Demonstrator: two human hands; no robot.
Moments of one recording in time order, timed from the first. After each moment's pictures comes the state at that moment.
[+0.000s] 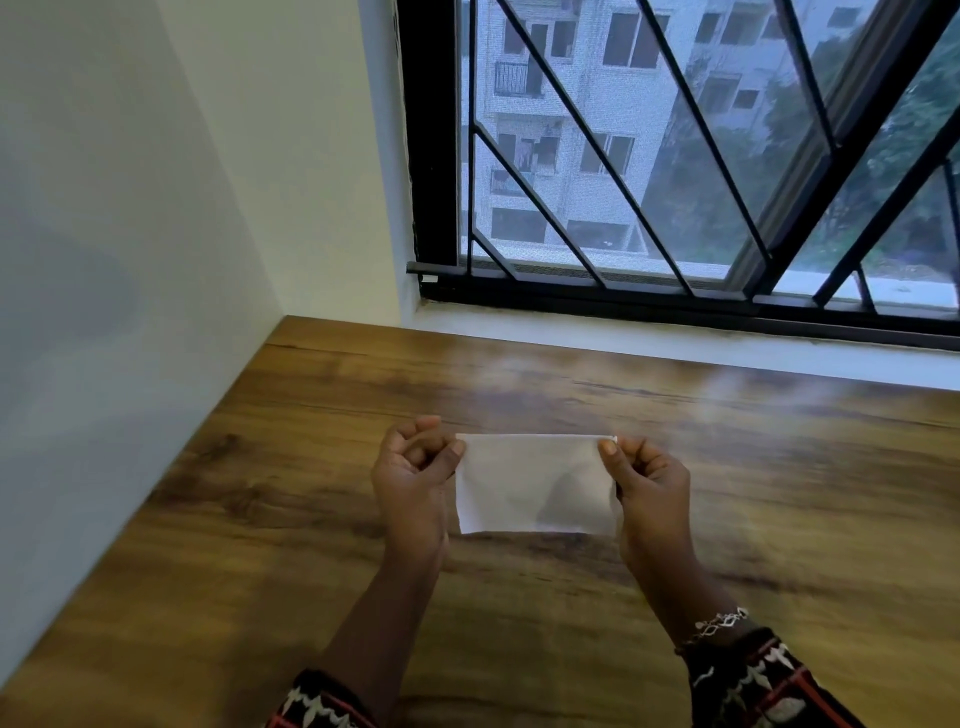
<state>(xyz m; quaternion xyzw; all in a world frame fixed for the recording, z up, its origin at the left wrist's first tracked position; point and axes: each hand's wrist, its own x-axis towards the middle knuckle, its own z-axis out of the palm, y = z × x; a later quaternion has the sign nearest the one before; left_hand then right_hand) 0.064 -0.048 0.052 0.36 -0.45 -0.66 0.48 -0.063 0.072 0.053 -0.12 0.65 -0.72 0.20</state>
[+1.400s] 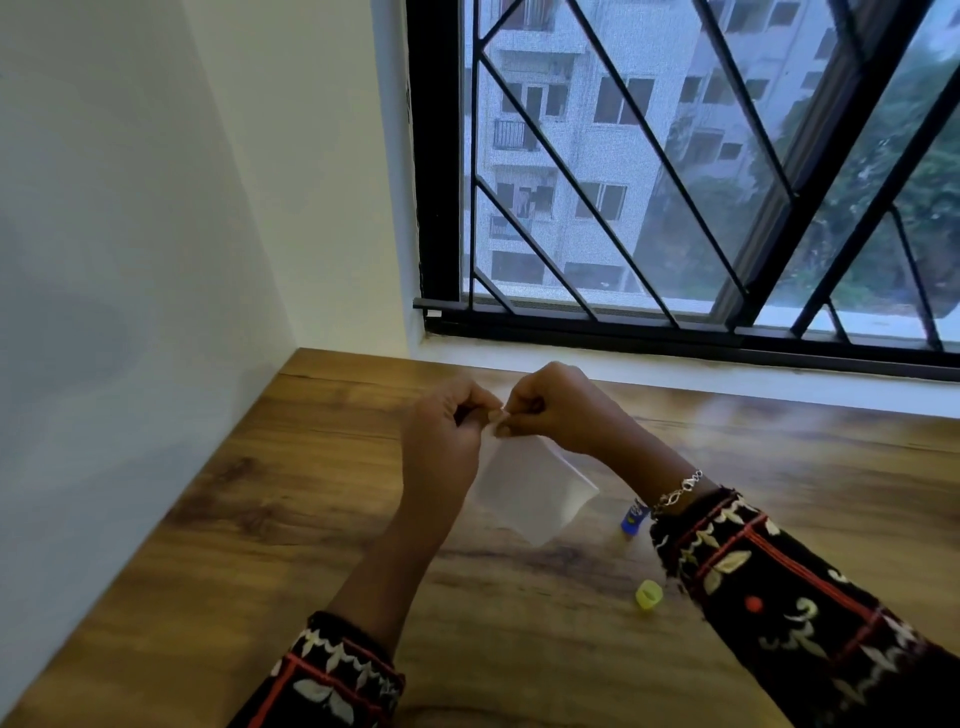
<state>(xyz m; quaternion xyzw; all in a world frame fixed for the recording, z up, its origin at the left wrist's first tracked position) 0.059 -0.048 0.124 0.28 -0.77 -0.38 0.44 -0.073 0.010 0.145 -0.59 0.76 -0.25 0.13</state>
